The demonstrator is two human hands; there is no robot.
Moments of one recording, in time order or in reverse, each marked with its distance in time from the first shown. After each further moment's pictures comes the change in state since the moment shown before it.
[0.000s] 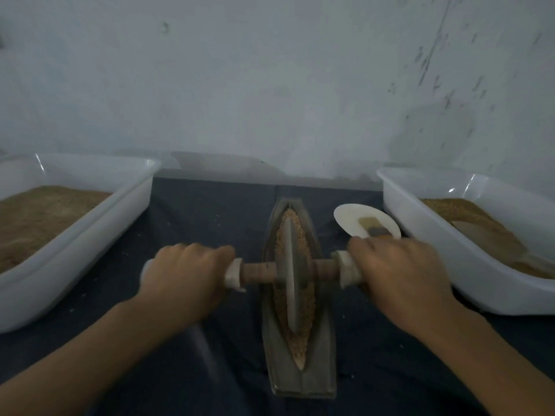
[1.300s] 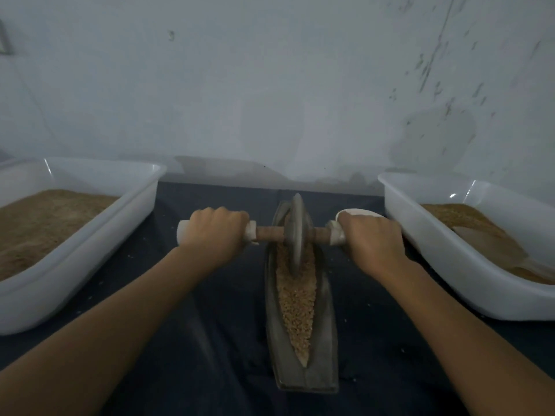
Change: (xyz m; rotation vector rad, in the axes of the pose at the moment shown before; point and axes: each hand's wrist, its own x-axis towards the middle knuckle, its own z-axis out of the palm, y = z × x) left_hand 0.079 -0.006 0.024 -0.006 -0.051 -0.105; right_hand 0.064 0.018 0.066 0.029 -0.127 0.155
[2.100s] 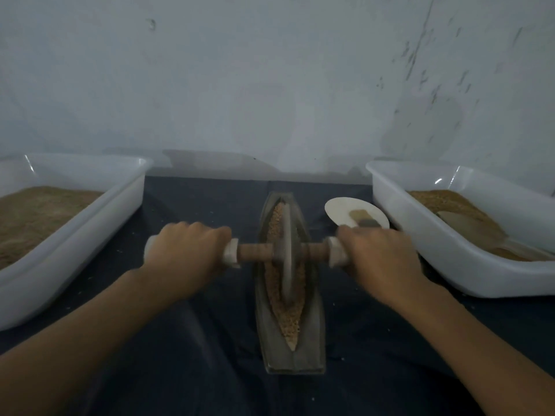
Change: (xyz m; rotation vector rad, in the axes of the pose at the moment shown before) left_hand -0.055 -0.005 -0.021 0.031 -0.002 0.114; right_hand -0.064 -0.004 -0.036 -0.014 0.064 -0.084
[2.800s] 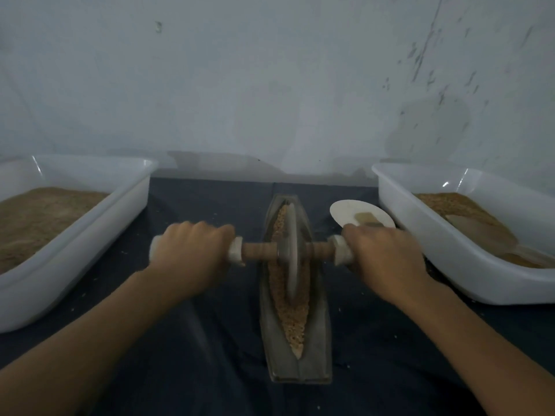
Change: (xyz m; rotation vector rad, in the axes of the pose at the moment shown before) left_hand 0.004 -0.001 0.005 0.021 0.037 -0.022; right_hand 0.008 0.005 0.011 0.068 0.040 0.011
